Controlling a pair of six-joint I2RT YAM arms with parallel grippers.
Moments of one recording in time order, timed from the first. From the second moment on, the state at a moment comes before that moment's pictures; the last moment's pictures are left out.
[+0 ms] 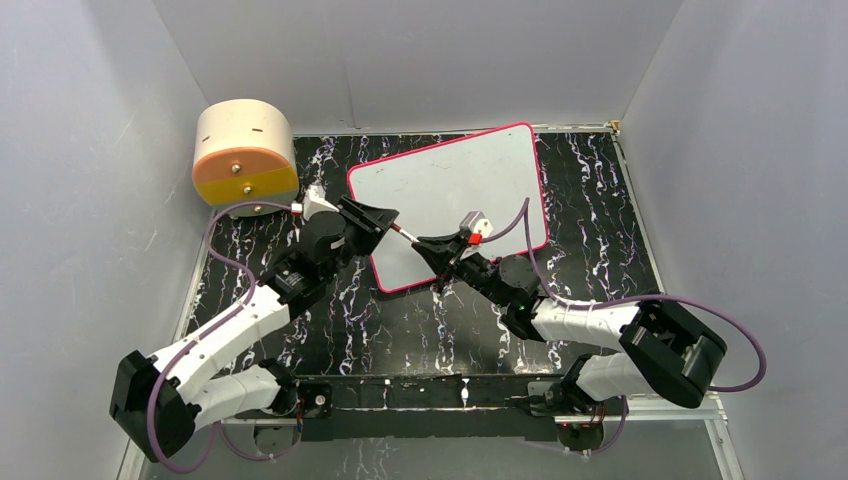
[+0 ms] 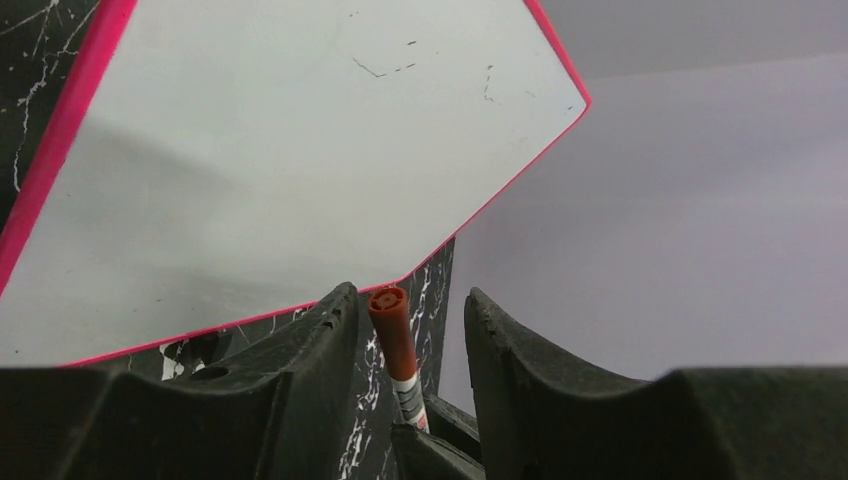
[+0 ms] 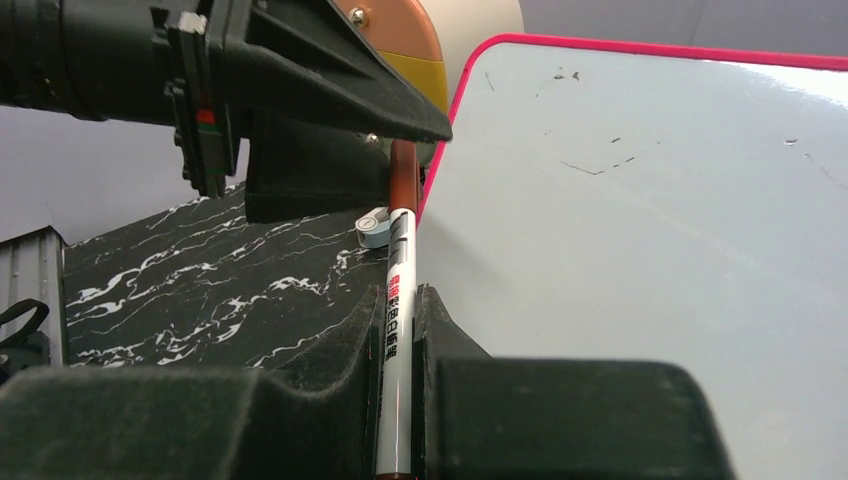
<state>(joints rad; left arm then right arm) -0.67 1.03 0.77 -0.04 -0.26 -1.29 0.92 1.31 0.45 1.06 -0.05 0.11</state>
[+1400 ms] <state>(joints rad) -0.66 0.91 0.66 0.02 -0.39 -1.37 0.92 1.16 0.33 1.05 -0.09 0.18</state>
